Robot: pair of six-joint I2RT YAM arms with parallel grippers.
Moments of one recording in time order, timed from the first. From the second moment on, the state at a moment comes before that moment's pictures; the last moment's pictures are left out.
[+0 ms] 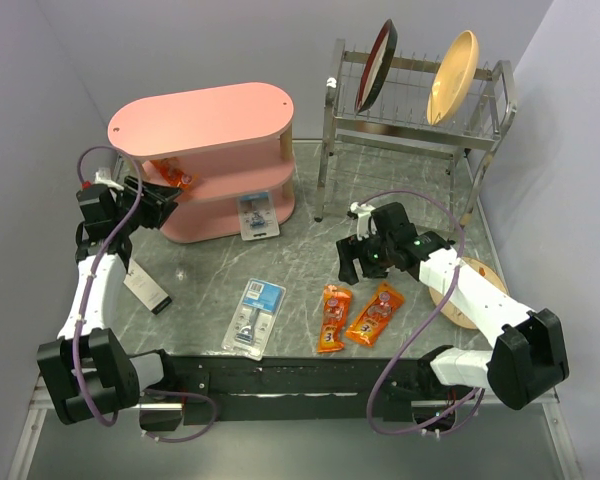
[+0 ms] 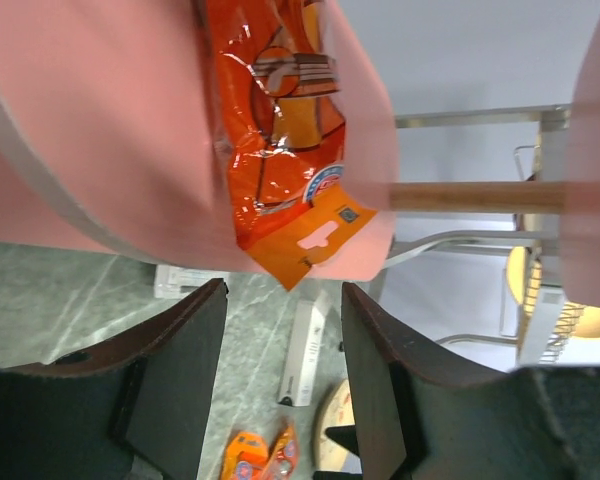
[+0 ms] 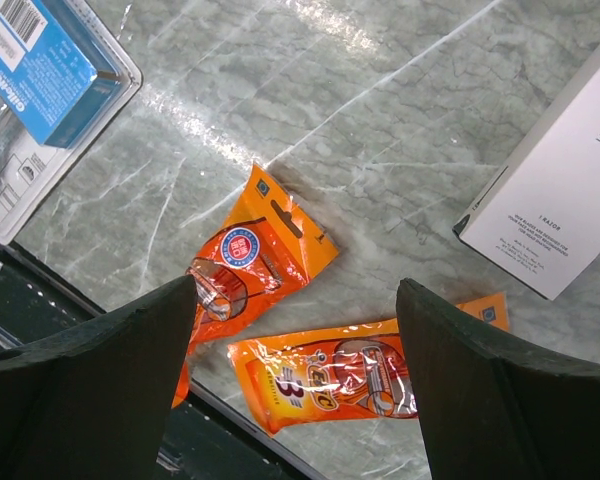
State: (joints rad) left arm 0.26 1.18 0.85 -0.03 0.53 -1.02; right arm 0.45 1.24 0.90 -0.60 -0.25 0.06
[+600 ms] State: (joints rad) left arm 0.32 1.24 0.85 -0.01 0.55 -1.18; right arm 0.45 1.25 0.90 -0.59 -0.25 0.06
